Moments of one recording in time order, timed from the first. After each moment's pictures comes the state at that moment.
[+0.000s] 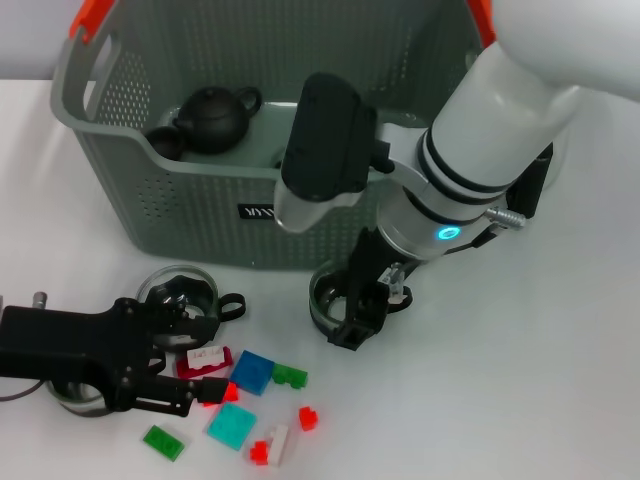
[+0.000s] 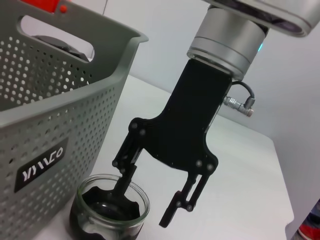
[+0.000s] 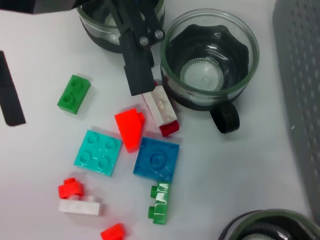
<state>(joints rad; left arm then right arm) -0.46 -2.01 -2.52 -0.68 -0.93 1.85 -1.36 1.04 2.11 -1.79 -0.94 -2.37 -1.34 2.41</state>
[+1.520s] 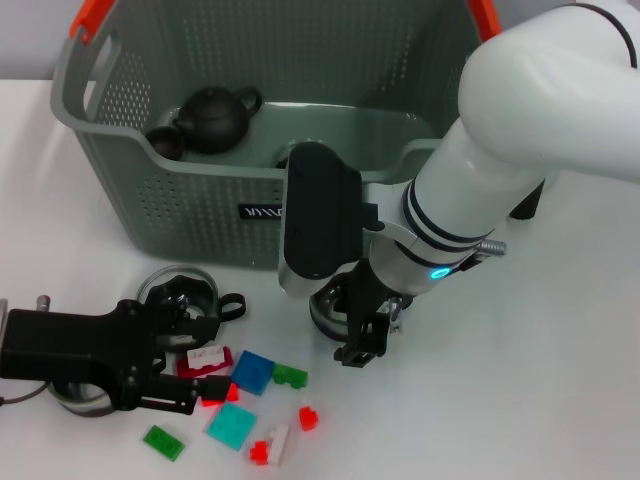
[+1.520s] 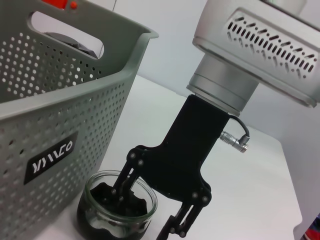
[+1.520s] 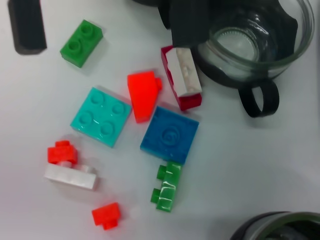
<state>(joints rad) -0.45 -2.01 -2.52 -0.65 -0.93 1.82 -1.36 1.04 2.12 -1.97 -0.84 -2.33 -1.16 2.29</state>
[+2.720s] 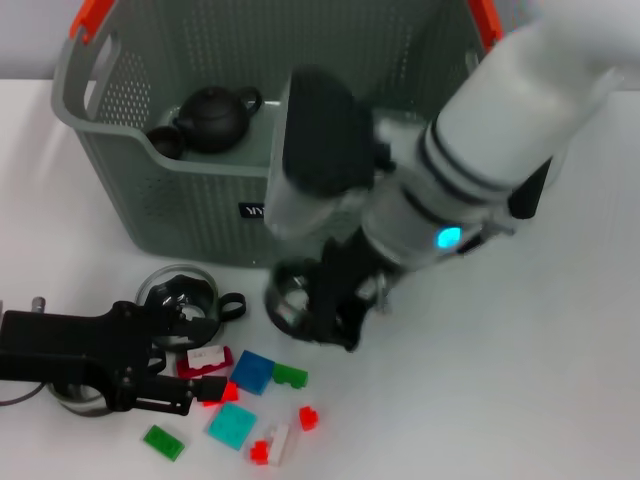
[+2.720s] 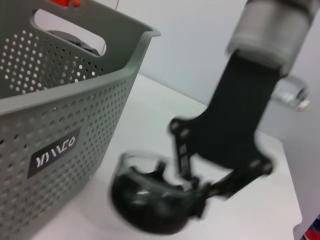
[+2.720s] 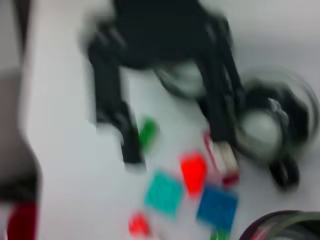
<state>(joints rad) -0.45 -2.01 -2.52 -0.65 -0.93 1.83 -1.37 0.98 2.10 -1.74 -1.12 -2.25 -1.44 2.32</state>
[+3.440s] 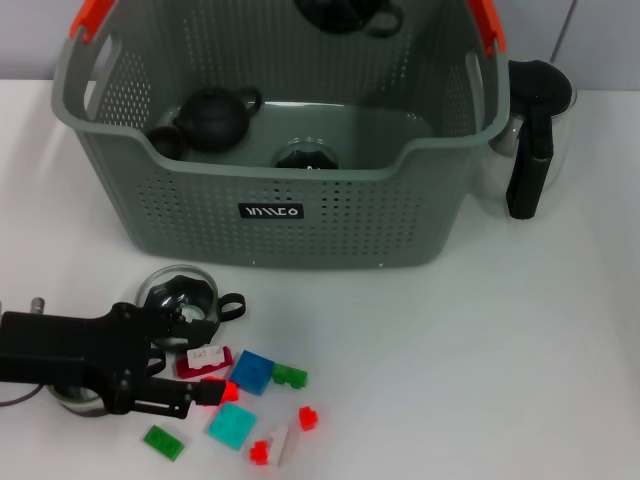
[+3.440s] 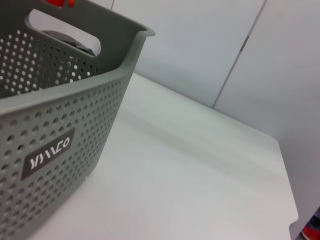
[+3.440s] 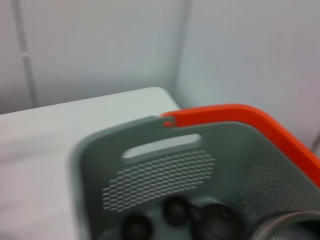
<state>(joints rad) -0.45 -2.00 -2.52 -0.65 -0.93 1.84 -1.36 1.13 2.09 -1.05 -1.07 -2.45 -1.35 2.26</state>
